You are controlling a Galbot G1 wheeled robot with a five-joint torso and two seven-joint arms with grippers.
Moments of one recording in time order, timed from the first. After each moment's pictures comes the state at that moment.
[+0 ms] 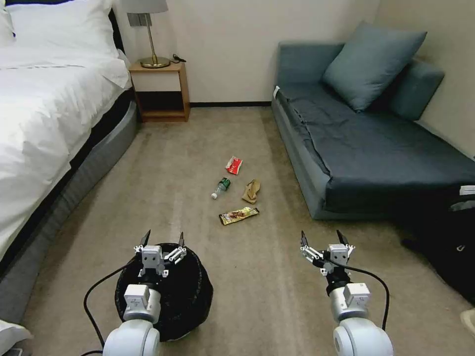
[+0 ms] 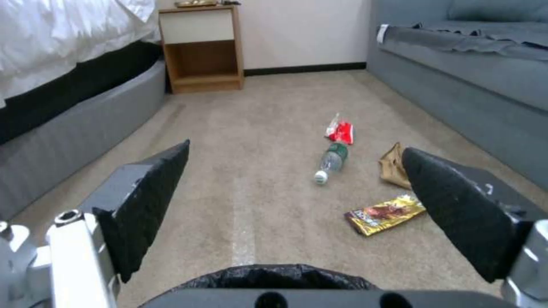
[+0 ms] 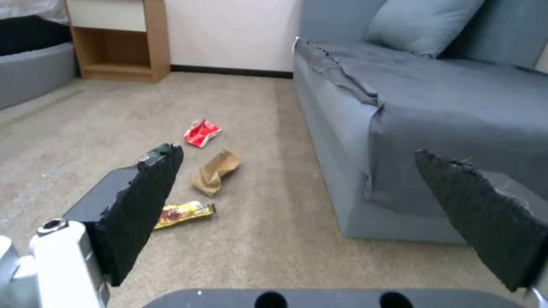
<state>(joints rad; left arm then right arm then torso) 1.55 -1.50 -0.55 -2.00 0.00 0.00 0.00 -1.55 1.50 0.55 2.00 0.00 0.00 0.00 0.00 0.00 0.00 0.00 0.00</state>
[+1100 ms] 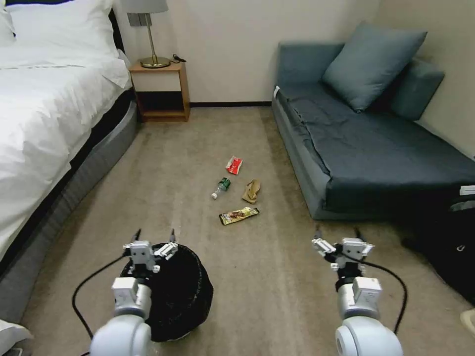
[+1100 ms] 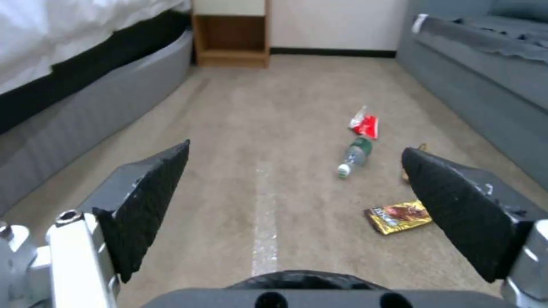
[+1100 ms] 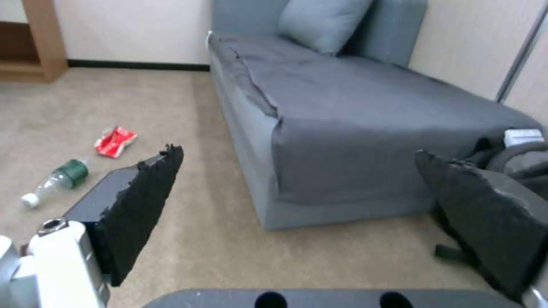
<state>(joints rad) 1.54 -1.48 -0.64 -2.15 -0.14 0.26 -0.04 -1.62 1.56 0.52 2.27 -0.09 -0.26 0.24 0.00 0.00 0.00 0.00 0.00</state>
